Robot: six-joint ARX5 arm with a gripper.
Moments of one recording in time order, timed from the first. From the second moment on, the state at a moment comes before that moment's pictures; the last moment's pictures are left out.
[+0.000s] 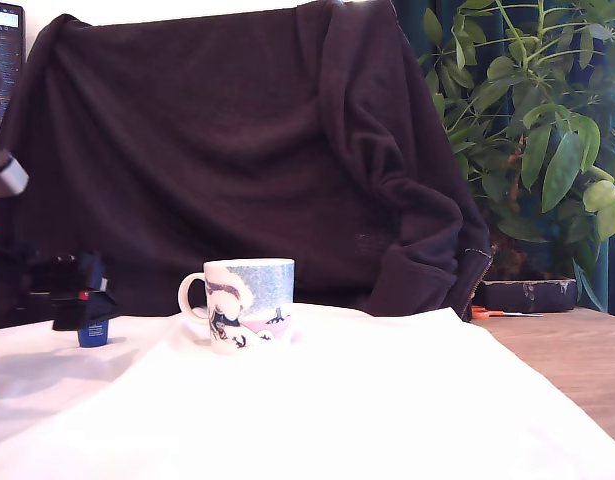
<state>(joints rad) -0.25 1.77 0.34 1.14 0.08 -0.07</state>
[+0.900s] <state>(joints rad) -0.19 1.87 0.47 1.07 0.09 -0.05</state>
